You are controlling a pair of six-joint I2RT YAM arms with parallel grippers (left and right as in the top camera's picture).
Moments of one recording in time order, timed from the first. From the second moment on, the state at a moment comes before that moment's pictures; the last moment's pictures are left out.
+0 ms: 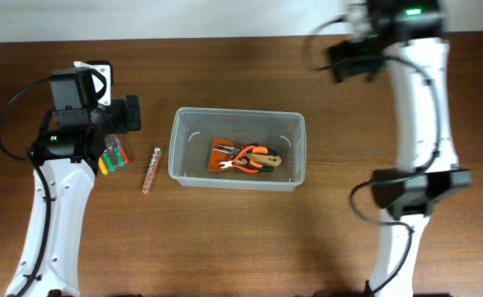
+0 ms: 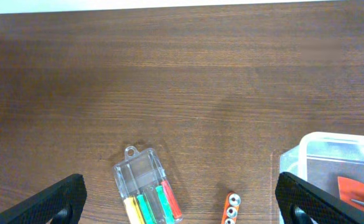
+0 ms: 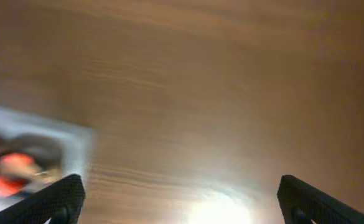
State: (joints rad) left arm 0.07 1.45 1.27 -0.59 -0.06 0.08; right arm 0.01 2.27 2.73 -1.66 0.07 -0.12
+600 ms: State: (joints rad) left arm 0.07 1.45 1.27 -0.59 -0.06 0.08; right arm -0.33 2.27 2.73 -1.69 0.05 -0.08
